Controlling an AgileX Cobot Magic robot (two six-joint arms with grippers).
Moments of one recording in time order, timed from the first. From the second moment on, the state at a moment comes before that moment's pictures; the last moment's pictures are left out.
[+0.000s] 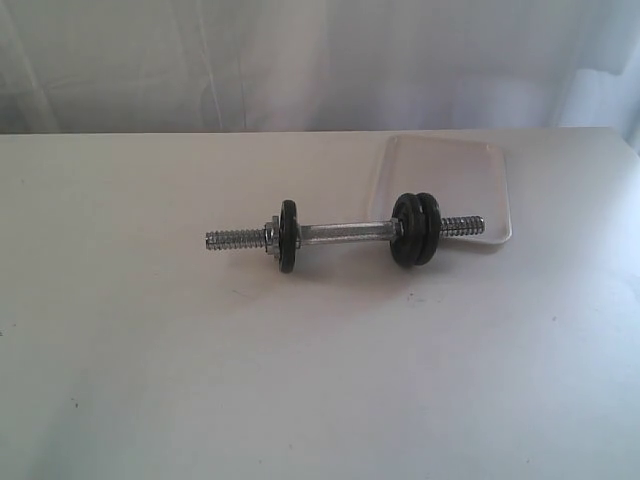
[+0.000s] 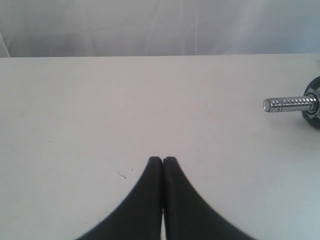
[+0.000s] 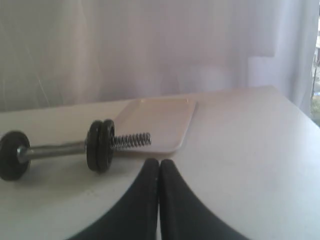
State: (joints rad) left arm -0.07 0.00 0.02 -0.11 0.22 0.07; right arm 0.07 0.00 -0.01 0.09 0.18 0.09
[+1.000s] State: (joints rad) left arm -0.07 0.00 0.02 -0.11 0.33 0.07; right arm 0.07 0.00 0.00 0.03 0.22 0.04
